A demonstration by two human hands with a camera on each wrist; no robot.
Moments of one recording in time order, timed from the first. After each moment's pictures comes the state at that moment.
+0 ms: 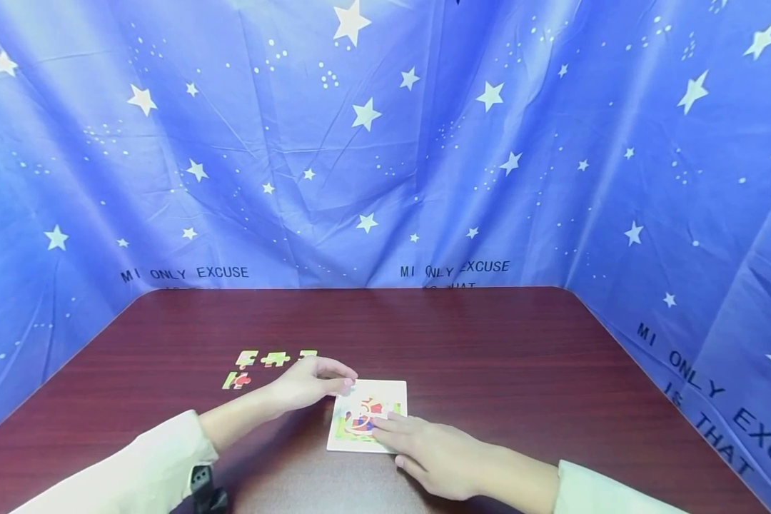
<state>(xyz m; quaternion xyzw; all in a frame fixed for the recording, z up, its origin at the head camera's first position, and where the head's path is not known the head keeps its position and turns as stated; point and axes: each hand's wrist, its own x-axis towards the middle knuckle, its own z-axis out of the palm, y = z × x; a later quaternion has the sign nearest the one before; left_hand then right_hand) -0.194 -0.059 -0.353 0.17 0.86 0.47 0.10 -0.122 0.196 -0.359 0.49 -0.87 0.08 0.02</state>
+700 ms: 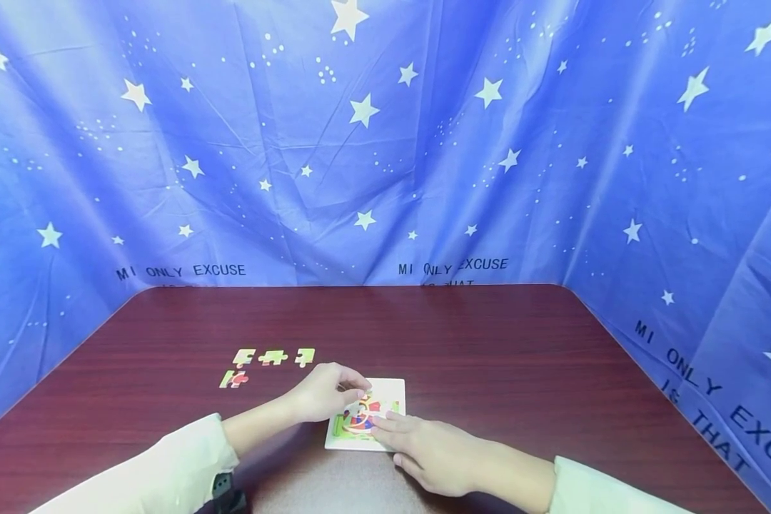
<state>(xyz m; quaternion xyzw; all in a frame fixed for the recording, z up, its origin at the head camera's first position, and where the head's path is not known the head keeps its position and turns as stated) -0.187 -0.034 -0.356 0.26 0.89 0.36 0.05 -0.125 0.195 -0.358 0.50 -0.86 0.06 0.01</state>
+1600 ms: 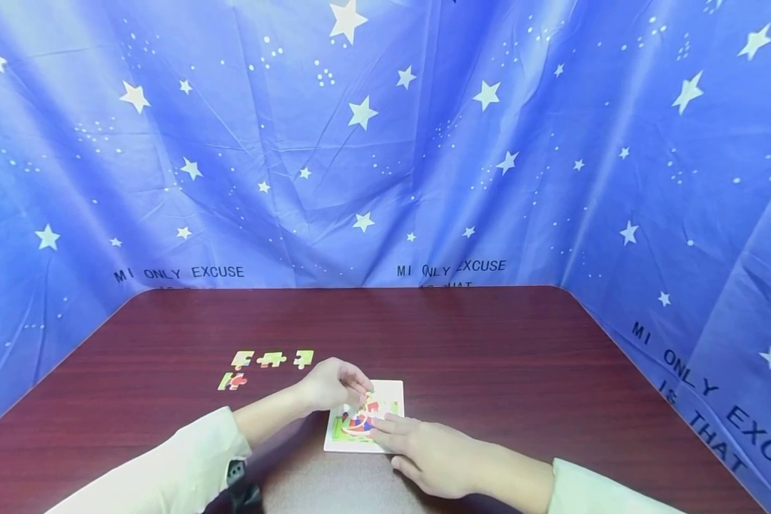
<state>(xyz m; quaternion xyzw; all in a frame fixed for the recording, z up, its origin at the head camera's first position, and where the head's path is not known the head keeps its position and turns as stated) -0.199 -0.026 -0.359 0.16 0.87 0.45 0.11 -0.124 0.194 -0.358 0.50 -0.86 0.06 0.01</state>
